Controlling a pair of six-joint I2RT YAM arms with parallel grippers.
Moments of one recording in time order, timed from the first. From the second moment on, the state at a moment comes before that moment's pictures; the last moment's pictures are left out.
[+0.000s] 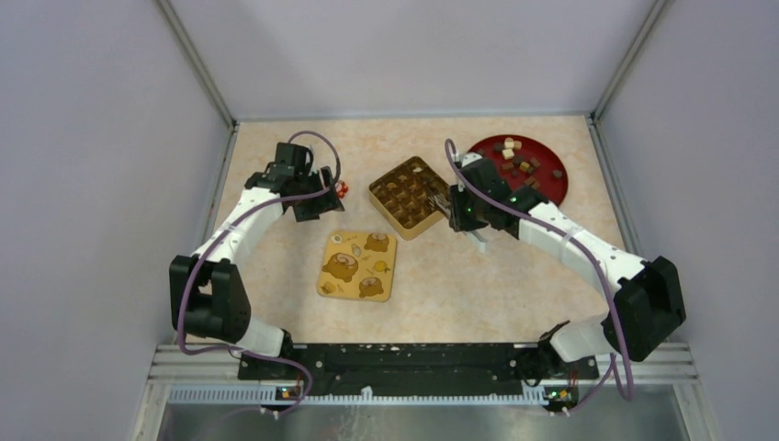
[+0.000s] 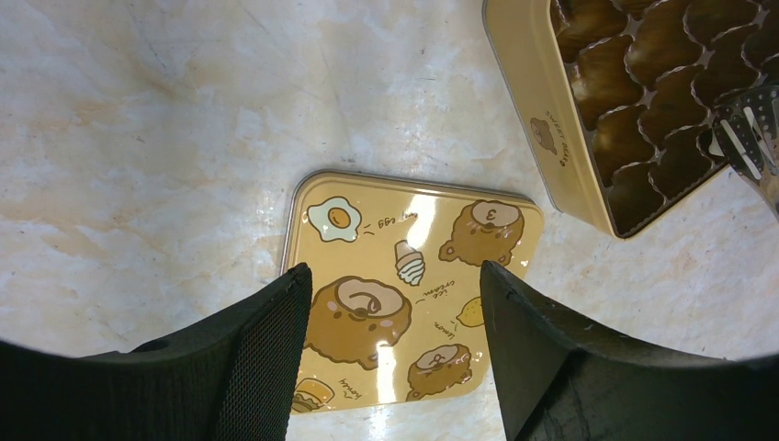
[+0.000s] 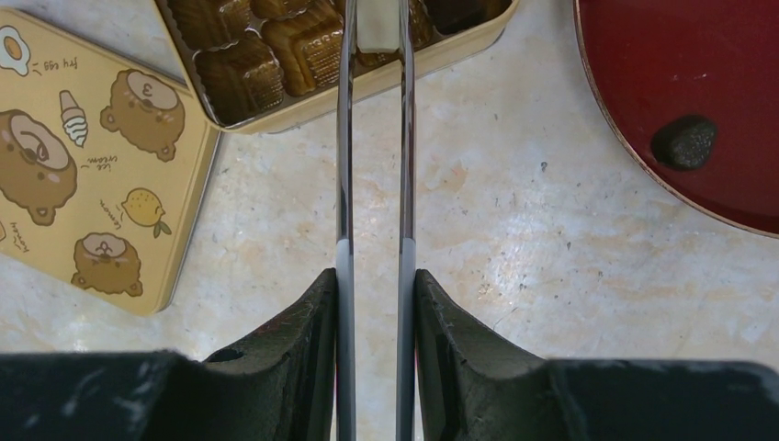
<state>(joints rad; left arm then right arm) -0.17 1.48 1.17 -0.65 0.16 -0.45 0.63 1.39 1.13 -0.61 0.10 0.32</state>
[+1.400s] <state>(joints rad) -0.17 1.48 1.17 -0.65 0.16 -0.45 0.24 1.16 1.04 -0.65 0.34 0.31</state>
